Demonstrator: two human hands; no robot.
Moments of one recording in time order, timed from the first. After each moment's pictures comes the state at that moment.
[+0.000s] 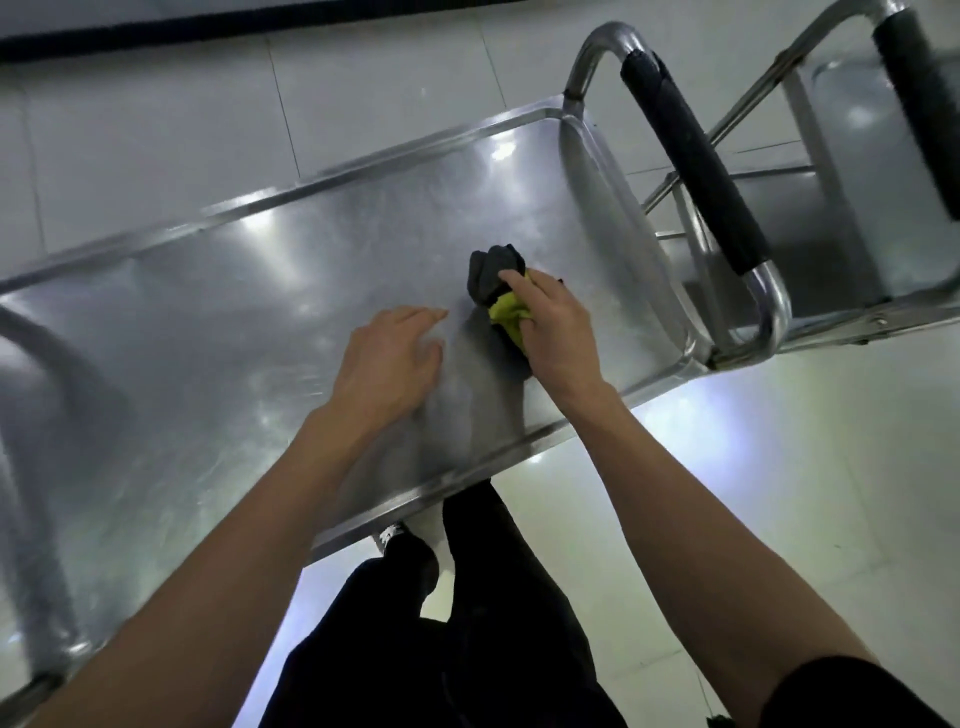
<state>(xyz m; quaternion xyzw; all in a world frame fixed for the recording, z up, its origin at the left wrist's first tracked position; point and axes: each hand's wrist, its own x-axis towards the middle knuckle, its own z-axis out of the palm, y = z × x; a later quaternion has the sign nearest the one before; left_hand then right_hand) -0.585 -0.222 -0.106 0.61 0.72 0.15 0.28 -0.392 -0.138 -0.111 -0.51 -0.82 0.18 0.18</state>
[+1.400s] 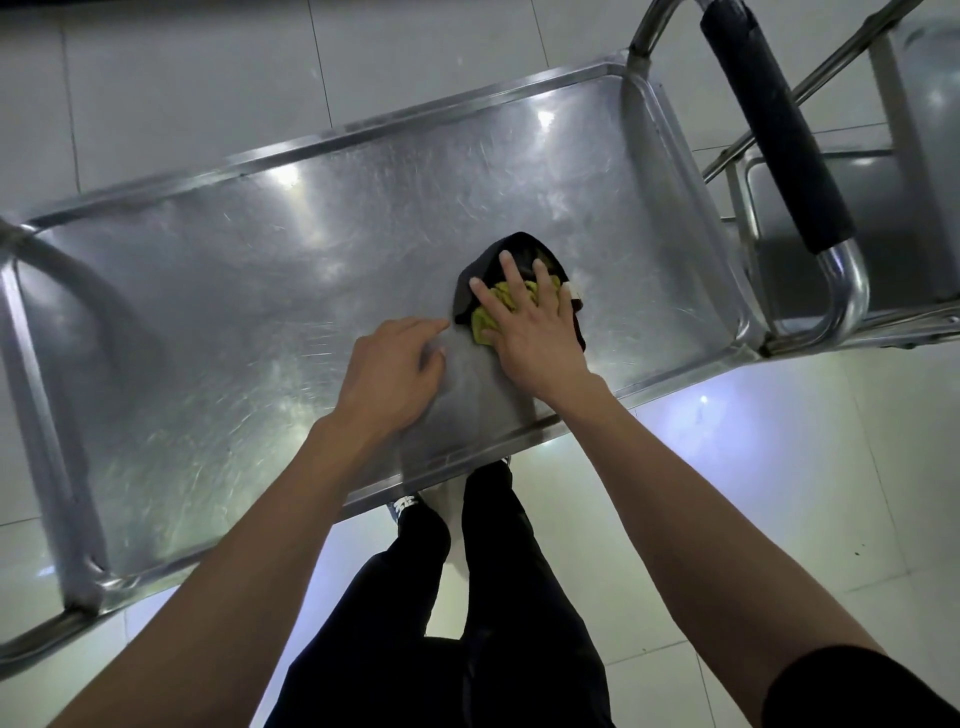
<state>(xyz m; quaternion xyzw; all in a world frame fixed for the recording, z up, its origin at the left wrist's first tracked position) -0.603 -0.276 -0.128 0.58 0.75 0.13 0.29 -0.427 -0.168 -0.187 -0.44 -0.89 0.11 -0.08</state>
